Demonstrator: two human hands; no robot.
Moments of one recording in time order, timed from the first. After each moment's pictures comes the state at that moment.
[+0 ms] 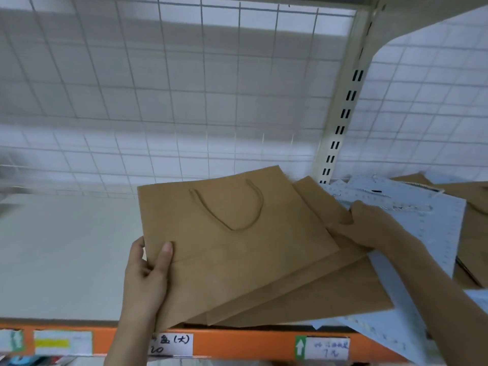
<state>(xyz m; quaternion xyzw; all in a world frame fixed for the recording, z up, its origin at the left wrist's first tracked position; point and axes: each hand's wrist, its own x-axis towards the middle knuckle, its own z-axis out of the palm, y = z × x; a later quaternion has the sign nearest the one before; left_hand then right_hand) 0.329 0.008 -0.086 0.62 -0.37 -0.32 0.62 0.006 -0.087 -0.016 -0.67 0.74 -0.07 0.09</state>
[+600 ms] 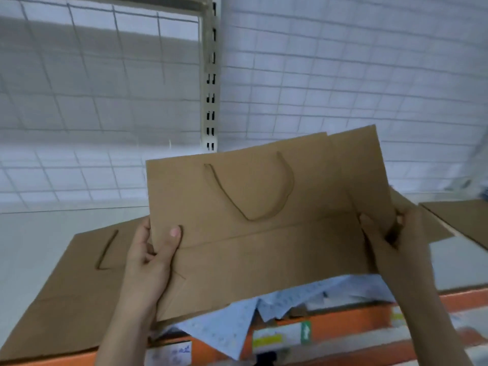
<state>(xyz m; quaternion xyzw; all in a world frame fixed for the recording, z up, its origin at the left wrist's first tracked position) 0.095 -0.013 -0.055 0.46 -0.42 -0.43 0.65 -0.209 0.023 -0.009 -0.52 0.68 -0.52 0.04</state>
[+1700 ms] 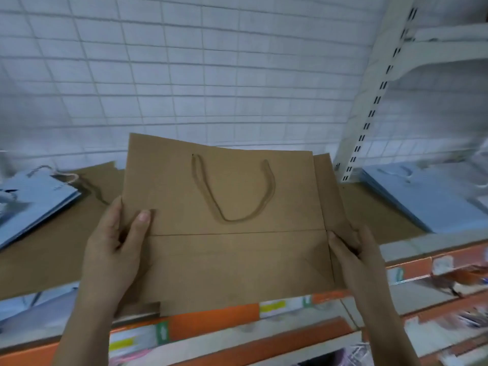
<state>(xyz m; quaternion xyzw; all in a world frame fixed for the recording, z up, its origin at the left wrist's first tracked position) -0.330 -0.018 -0.033 0.55 -0.60 -0.16 0.56 -0.641 0.031 -0.051 -0.45 0.66 -0.57 0.20</state>
